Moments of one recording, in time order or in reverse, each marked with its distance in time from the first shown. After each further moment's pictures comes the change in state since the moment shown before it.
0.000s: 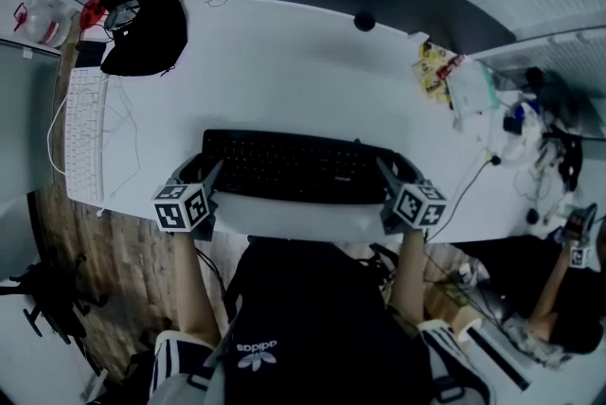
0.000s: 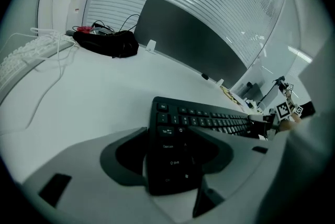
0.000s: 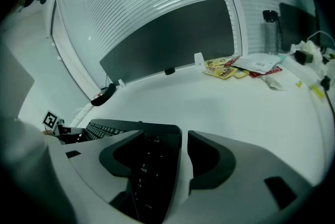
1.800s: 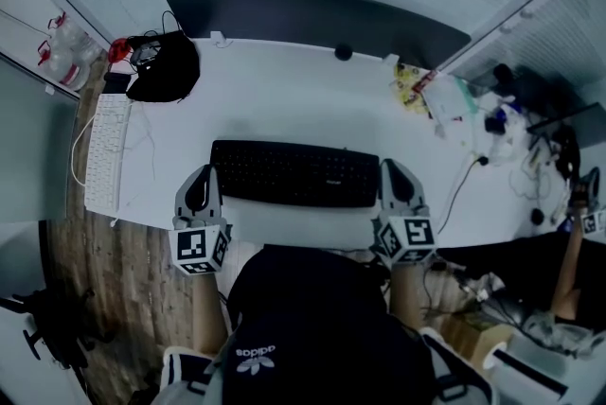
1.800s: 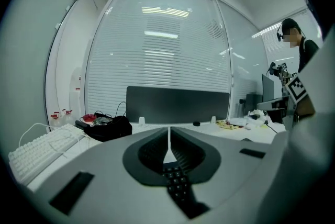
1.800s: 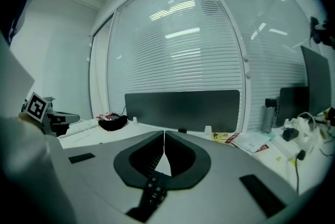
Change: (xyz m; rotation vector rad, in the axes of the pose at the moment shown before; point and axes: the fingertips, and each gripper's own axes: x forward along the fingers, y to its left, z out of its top) left arm -0.133 -0.098 0.082 0.376 -0.640 0.178; right arm -0.128 0.098 0.082 -0.329 -0.556 -0.048
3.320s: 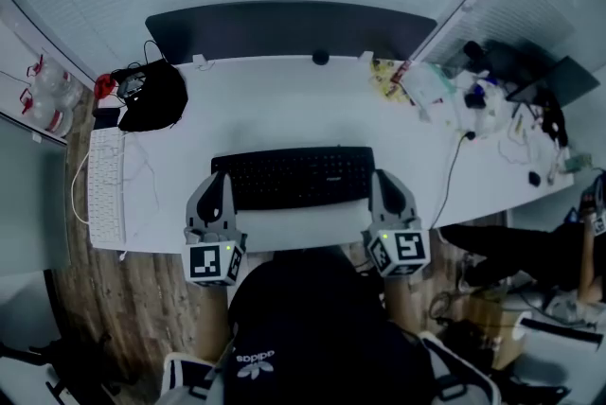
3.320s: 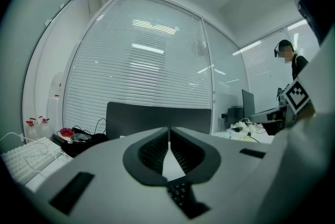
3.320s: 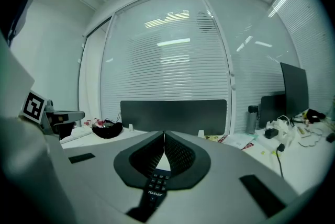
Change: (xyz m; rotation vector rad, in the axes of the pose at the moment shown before) left arm -0.008 -0.030 0.049 0.030 -0.171 -0.199; right arm -0.050 0.048 0.004 0.030 -0.084 -0.164
